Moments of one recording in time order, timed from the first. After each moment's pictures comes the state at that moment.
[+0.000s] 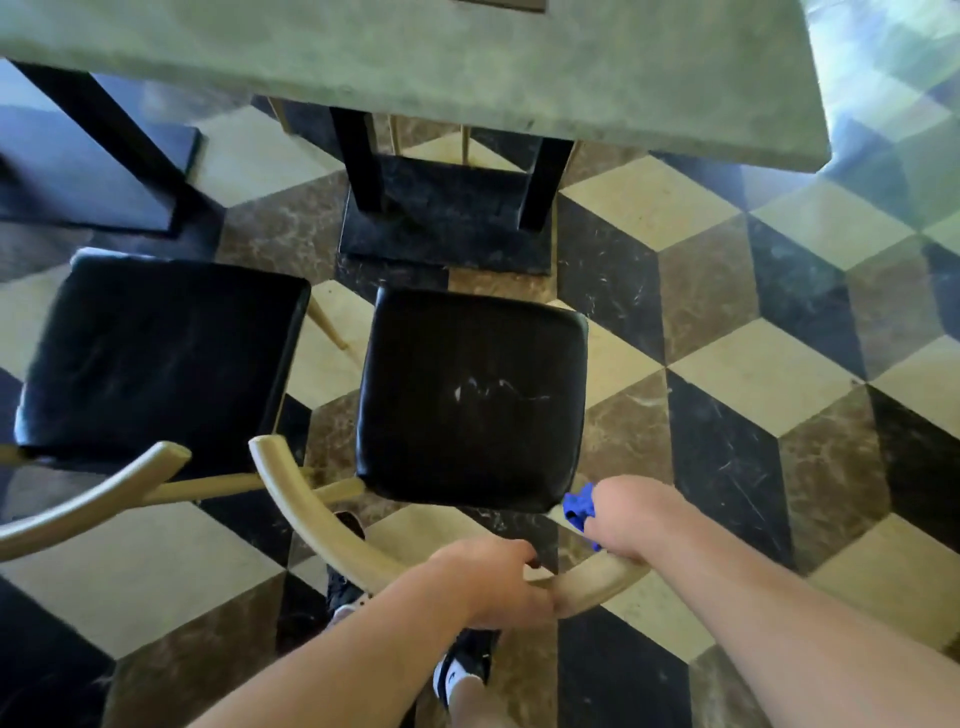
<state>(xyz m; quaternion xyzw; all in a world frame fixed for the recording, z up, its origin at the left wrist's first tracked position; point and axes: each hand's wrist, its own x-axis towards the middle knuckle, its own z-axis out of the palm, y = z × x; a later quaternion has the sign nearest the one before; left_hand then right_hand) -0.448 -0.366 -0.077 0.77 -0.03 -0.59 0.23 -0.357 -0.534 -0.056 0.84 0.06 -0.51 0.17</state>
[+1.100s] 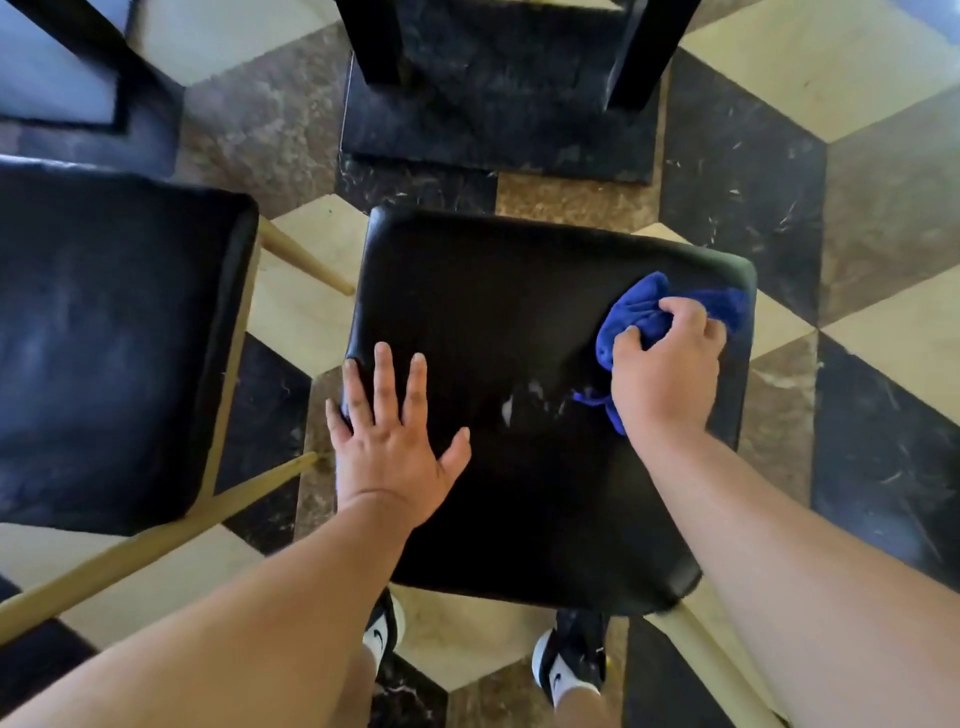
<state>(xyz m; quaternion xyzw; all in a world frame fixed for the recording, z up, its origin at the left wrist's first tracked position) -0.345 -0.228 -0.380 0.96 0.17 -0.21 0.06 -0.191 -0.442 -0.330 0.94 -0.20 -0.07 -0.28</state>
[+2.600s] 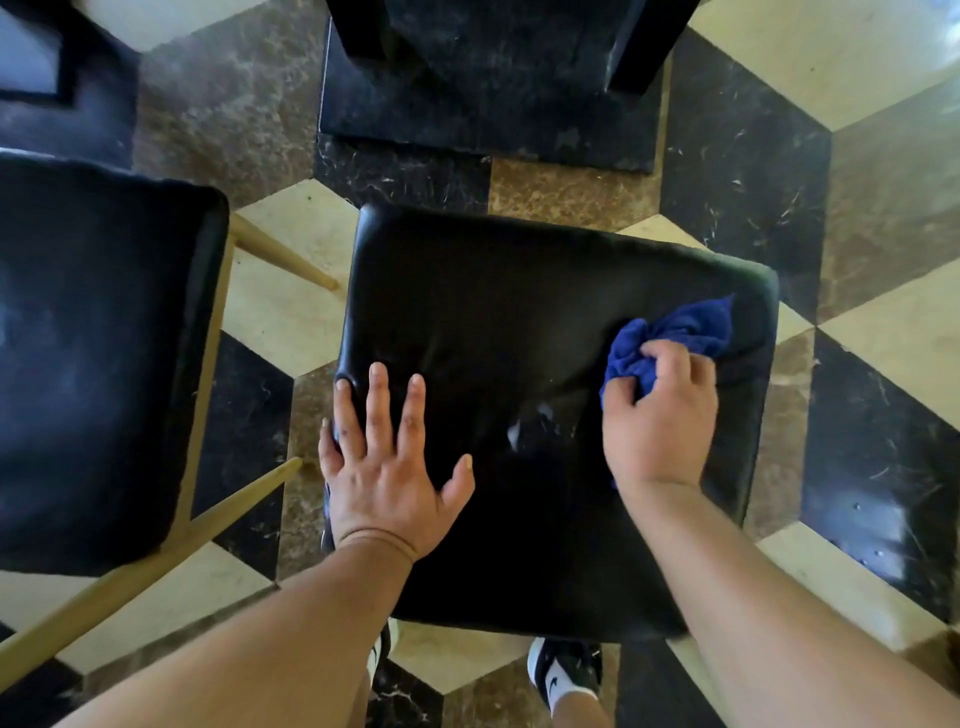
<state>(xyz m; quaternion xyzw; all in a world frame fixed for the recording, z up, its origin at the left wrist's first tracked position) -0.354 -0.224 -0.395 0.97 0.18 -0.15 0.08 -0.217 -0.434 -0.350 0.96 -0.13 -0.03 -0.26</state>
